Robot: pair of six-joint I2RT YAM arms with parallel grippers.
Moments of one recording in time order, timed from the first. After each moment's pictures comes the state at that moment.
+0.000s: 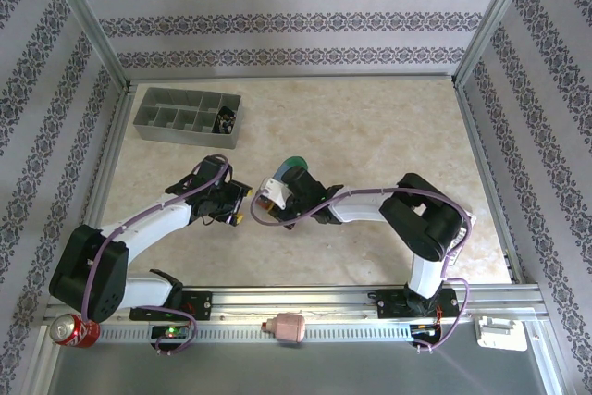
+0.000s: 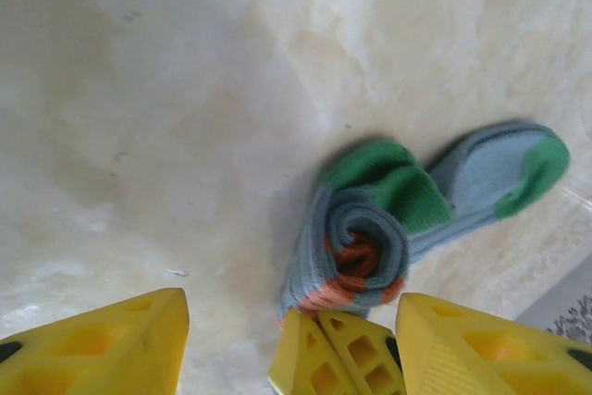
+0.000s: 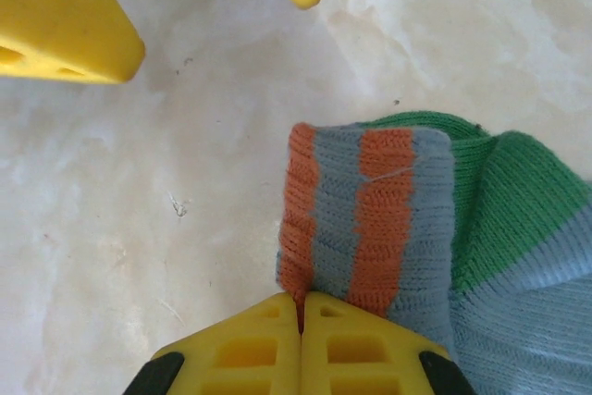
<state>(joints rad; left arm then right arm) -0.40 1.30 0.65 -0.35 0.24 -1.59 0.84 1.82 0.88 0.10 -0.29 -0.17</state>
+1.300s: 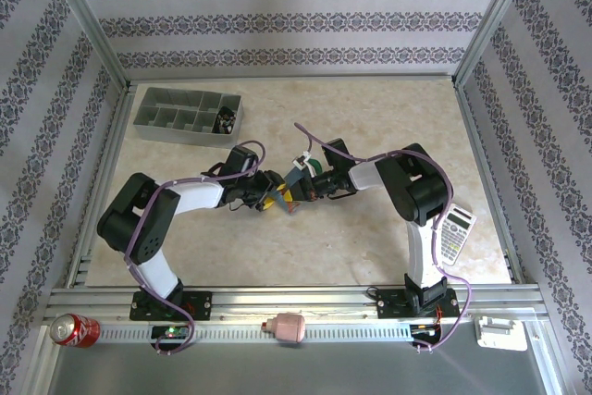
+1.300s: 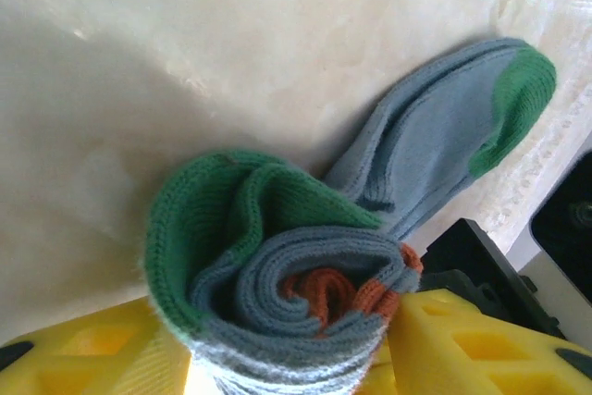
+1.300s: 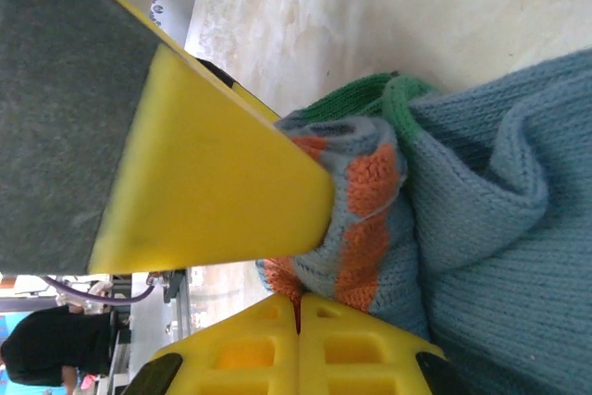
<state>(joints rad) -0.47 1.71 0.80 0.02 0.43 -1.30 0.46 2.07 0.99 0.11 -1.13 0.34</state>
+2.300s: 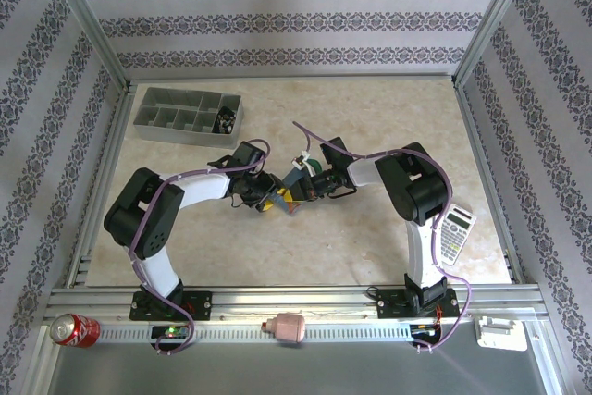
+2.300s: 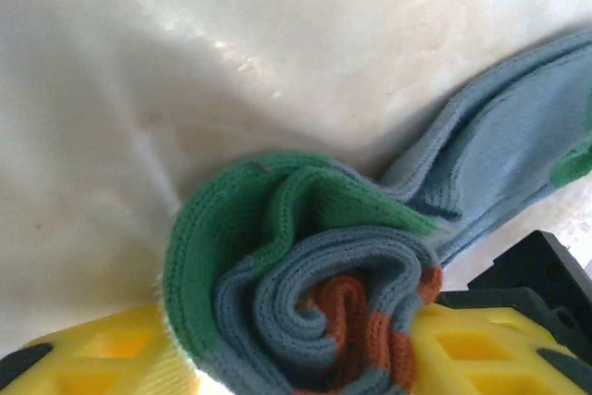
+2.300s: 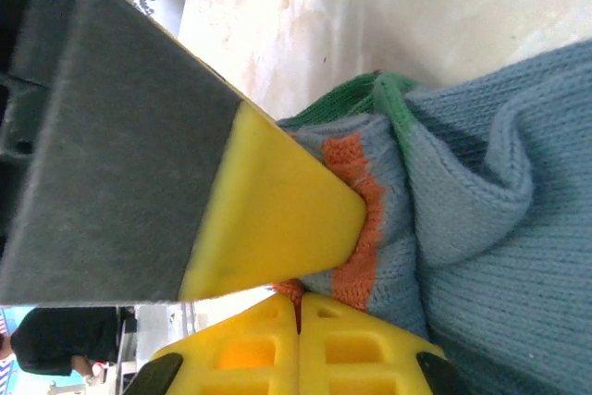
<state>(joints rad) -0.49 1.76 0.92 -0.24 0.40 -1.27 0.46 2.07 1.04 -0.02 -1.13 0.28</state>
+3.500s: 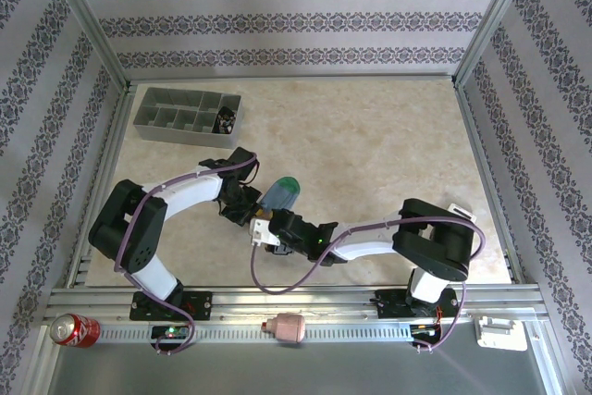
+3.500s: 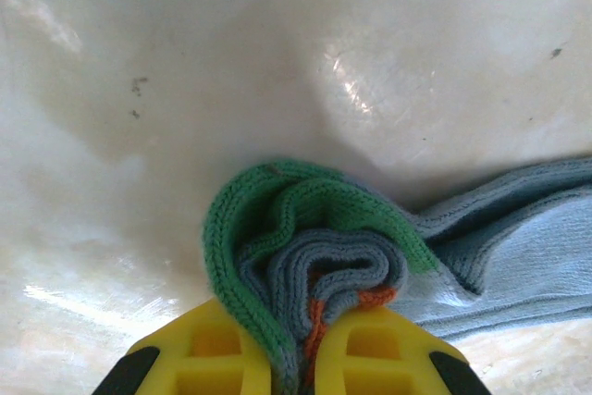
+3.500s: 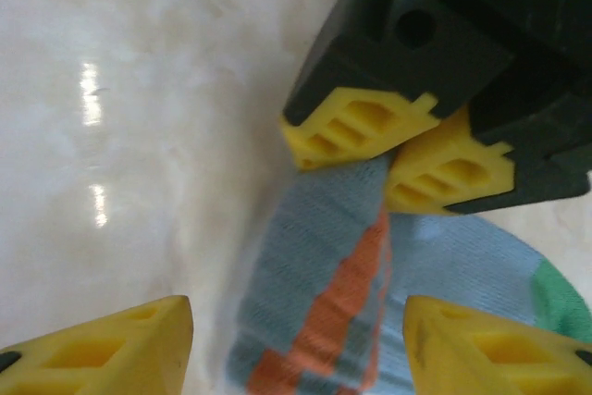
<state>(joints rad) -0.49 1.64 0.93 -0.69 0.30 -1.49 1.17 1.71 0.74 0.20 0.27 -0.45</state>
